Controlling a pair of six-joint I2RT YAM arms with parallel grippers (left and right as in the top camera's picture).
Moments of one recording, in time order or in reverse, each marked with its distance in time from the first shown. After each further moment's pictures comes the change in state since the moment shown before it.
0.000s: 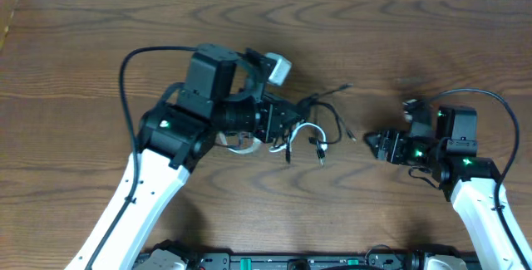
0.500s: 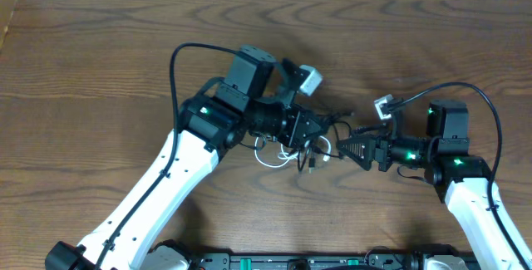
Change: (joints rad) left arm -0.114 0.130 0.000 0.032 0.042 -0.001; right arm 0.085 0.000 0.000 0.127 -0.444 -0.147
